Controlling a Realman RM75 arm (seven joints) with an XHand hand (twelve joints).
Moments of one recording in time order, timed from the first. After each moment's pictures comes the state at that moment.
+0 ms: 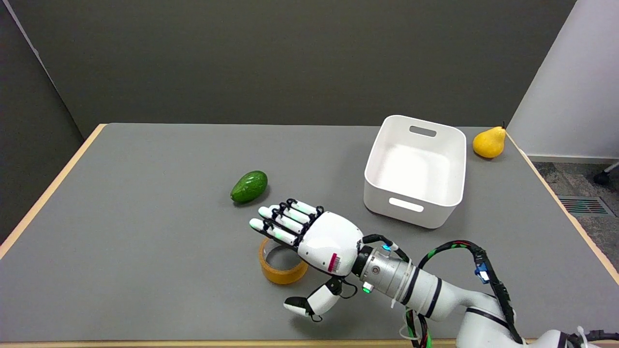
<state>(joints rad) -0.13 -1.00 -2.12 1.62 0.07 0.41 0.22</state>
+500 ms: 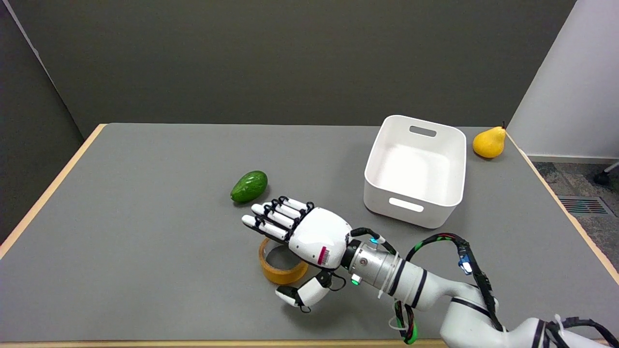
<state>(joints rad) -0.03 -1.03 -2.16 1.54 0.05 0.39 0.27</state>
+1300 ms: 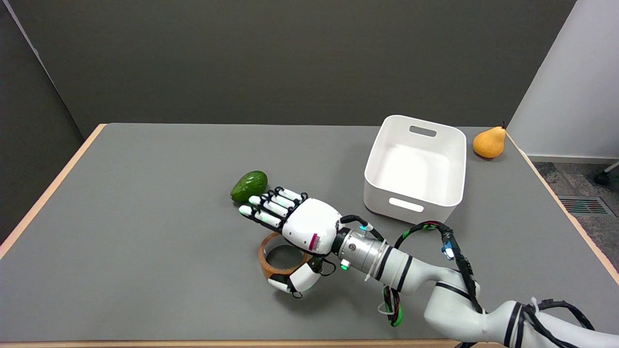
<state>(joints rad) 0.08 -1.07 -2.20 1.43 0.06 0.36 0.33</state>
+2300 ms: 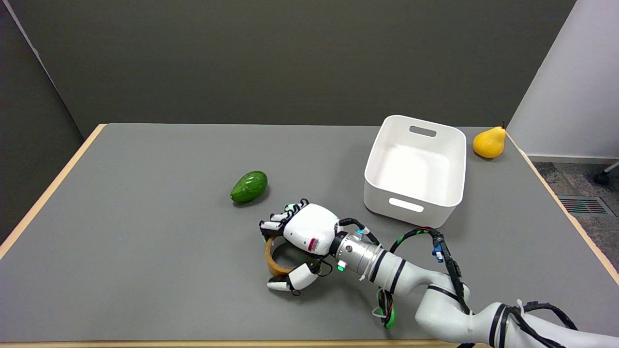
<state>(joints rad) 0.12 -1.13 -2.22 1.29 0.11 0.42 0.34</state>
